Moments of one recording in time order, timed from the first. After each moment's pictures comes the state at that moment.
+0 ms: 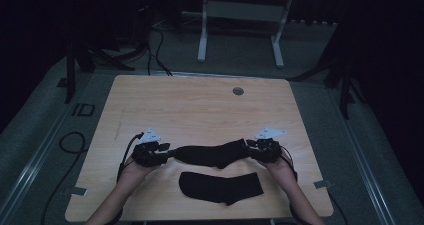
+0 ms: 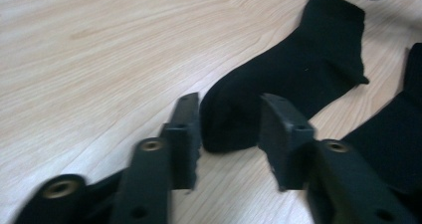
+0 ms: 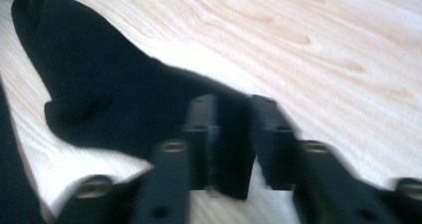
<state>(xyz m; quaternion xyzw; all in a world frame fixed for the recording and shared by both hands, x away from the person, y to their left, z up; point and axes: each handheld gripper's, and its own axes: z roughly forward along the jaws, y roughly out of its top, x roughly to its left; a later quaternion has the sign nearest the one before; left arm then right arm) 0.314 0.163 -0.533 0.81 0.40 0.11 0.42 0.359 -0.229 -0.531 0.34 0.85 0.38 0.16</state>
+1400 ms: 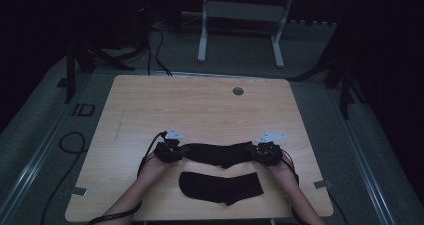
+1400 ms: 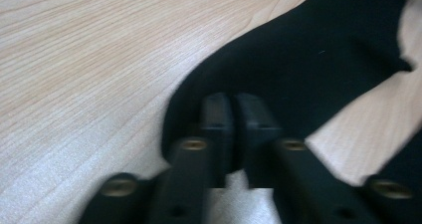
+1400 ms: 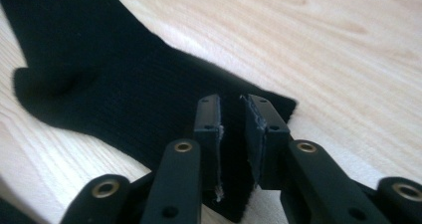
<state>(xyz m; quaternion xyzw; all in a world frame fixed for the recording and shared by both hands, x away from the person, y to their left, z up) 0.347 0.123 -0.563 0.82 0.39 0.06 0.41 0.358 -0.241 -0.551 0.35 0.85 0.36 0.16</state>
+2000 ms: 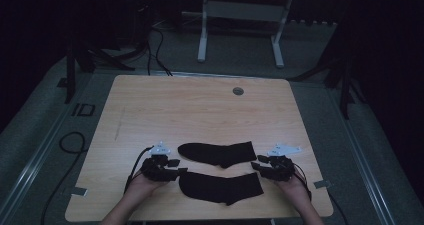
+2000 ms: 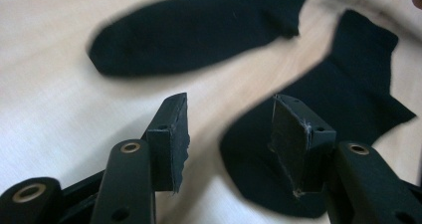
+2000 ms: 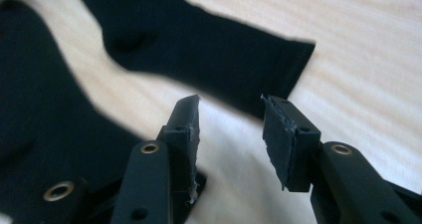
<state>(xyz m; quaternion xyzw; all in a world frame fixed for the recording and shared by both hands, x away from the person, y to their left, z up) 0.279 0.141 -0.552 0.81 0.40 0.01 0.42 0.305 -0.265 -0.541 0.36 0.84 0.37 0.13</state>
